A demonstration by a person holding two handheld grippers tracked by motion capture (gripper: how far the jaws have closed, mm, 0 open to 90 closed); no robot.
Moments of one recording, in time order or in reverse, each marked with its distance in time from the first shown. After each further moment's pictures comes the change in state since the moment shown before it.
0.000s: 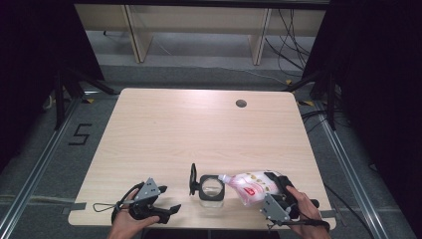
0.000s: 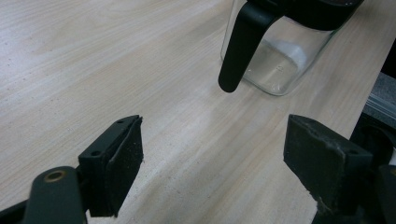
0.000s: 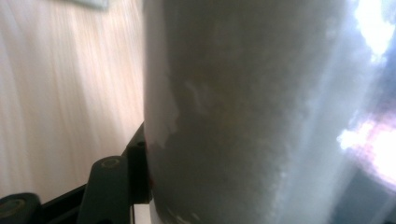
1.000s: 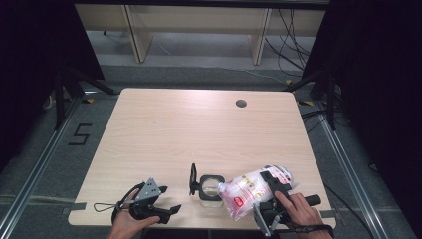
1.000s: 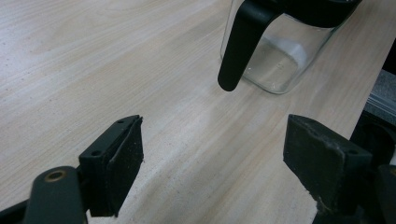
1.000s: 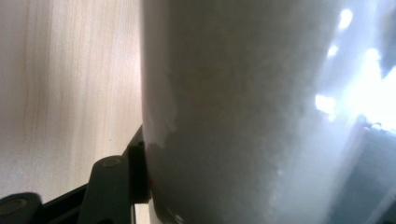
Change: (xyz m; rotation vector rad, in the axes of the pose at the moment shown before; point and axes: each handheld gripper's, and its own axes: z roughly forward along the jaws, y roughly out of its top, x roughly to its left) left arm 0.001 0.000 0.000 0.020 0.002 0.039; right arm 0.006 0.027 -0.009 0.095 -0.089 -0.316
